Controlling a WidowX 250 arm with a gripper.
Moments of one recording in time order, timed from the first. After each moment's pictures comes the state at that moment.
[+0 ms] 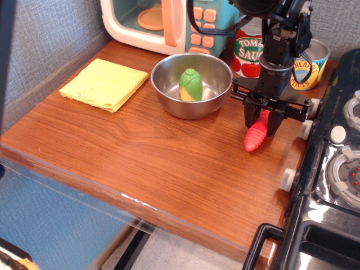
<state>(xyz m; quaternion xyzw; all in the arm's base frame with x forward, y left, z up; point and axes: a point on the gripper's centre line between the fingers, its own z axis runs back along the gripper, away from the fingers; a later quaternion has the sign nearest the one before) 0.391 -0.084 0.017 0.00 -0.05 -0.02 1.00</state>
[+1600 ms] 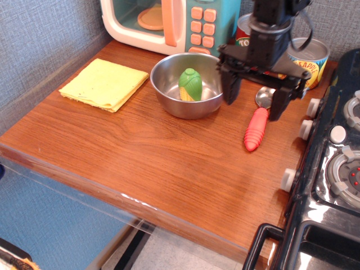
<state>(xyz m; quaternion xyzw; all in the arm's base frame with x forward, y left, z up) 0.338 -0.076 0.089 0.01 -0.07 -0.04 1.00</state>
